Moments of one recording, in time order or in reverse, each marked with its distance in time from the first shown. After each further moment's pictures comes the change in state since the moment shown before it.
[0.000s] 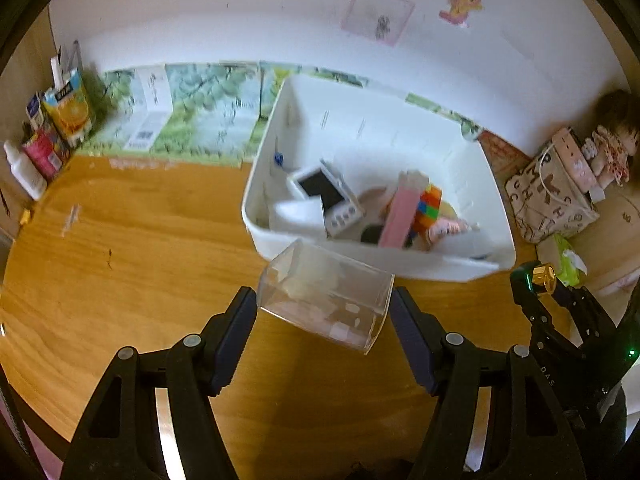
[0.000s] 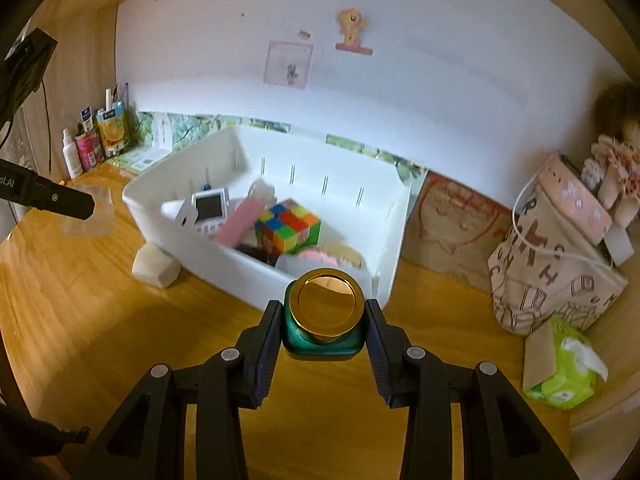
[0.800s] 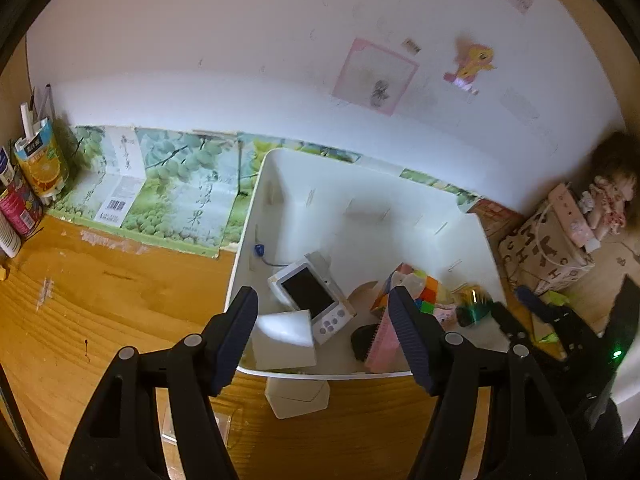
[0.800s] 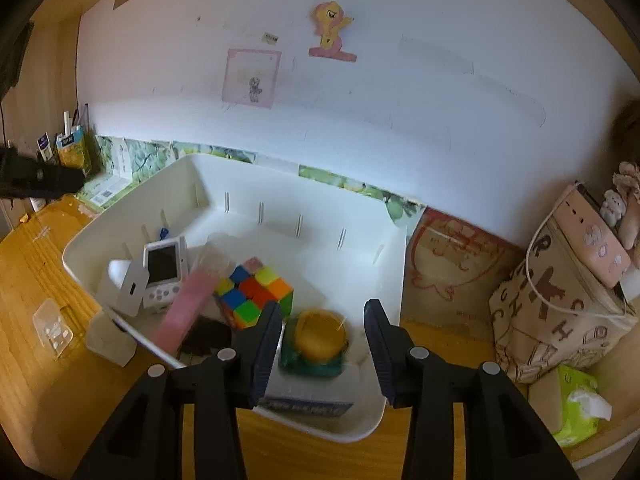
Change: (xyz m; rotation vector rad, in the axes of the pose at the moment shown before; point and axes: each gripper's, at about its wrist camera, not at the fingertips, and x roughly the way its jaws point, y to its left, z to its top) left arm 0.027 0.004 0.063 -0.001 -0.155 -0.055; right arm 0.057 -0.012 0.050 0.046 -0.036 -0.057
